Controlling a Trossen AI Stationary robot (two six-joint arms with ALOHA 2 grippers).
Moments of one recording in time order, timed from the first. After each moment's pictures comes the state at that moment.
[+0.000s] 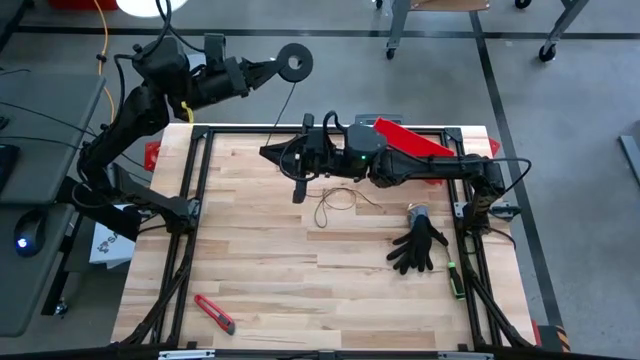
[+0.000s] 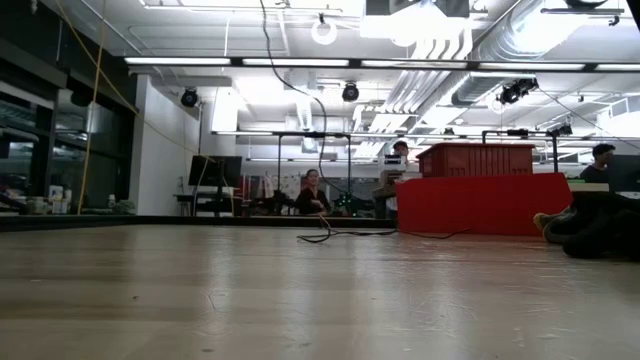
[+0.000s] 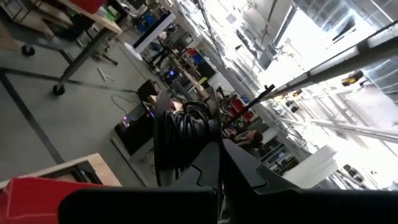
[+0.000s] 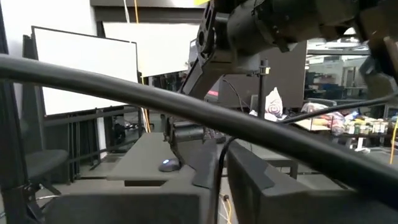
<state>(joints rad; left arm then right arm) 0.37 1.36 1.92 -0.44 -0.04 -0.83 0.01 1.87 1.86 0.22 0.04 -0.02</state>
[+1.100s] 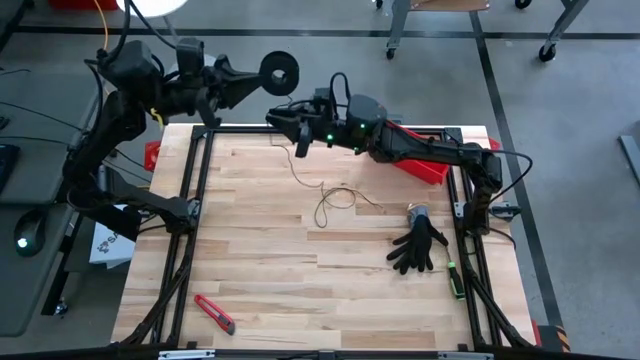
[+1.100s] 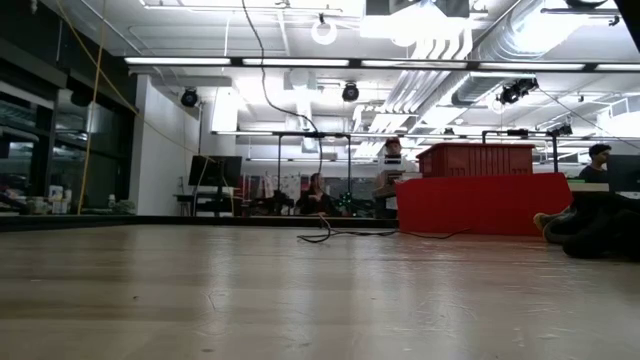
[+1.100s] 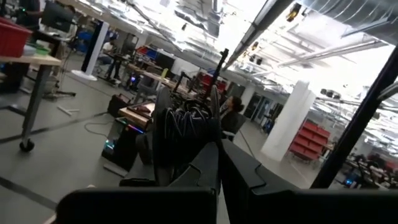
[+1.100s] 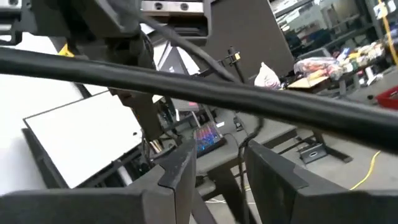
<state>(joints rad) 0.31 1.28 1.92 -0.44 0.13 -0.45 -0.17 1.87 1.86 0.22 -0.01 0.47</state>
